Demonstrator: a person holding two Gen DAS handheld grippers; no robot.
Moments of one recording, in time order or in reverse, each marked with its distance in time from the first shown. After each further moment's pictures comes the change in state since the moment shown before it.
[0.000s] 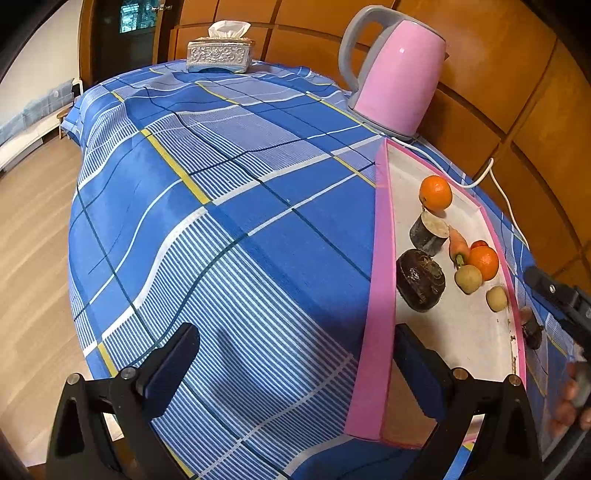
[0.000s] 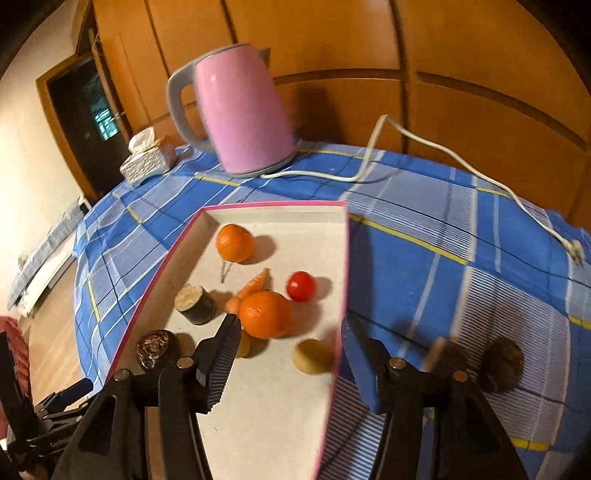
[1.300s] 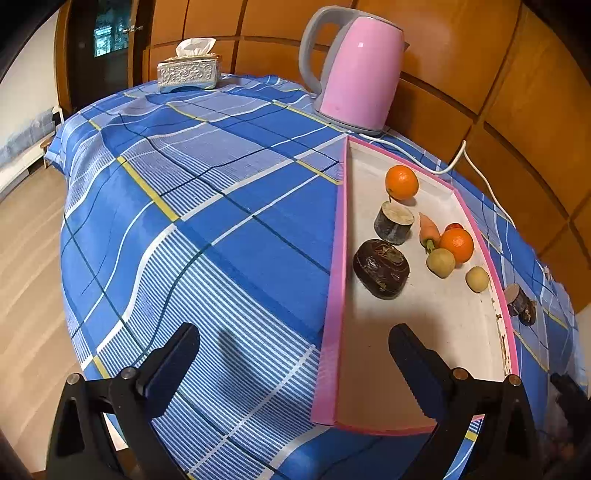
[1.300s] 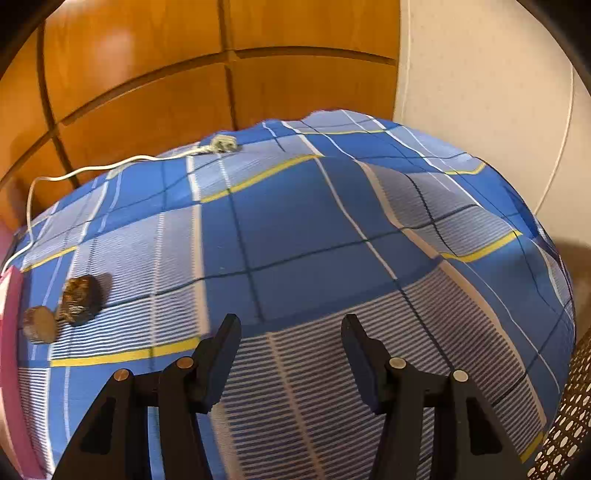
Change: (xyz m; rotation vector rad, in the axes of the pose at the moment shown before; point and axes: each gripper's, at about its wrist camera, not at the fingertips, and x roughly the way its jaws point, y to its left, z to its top) left arm -0.013 -0.024 -0.006 0.112 -0.028 -0.021; right arm -0.108 -0.201 -0.135 0.622 -0.075 -0.742
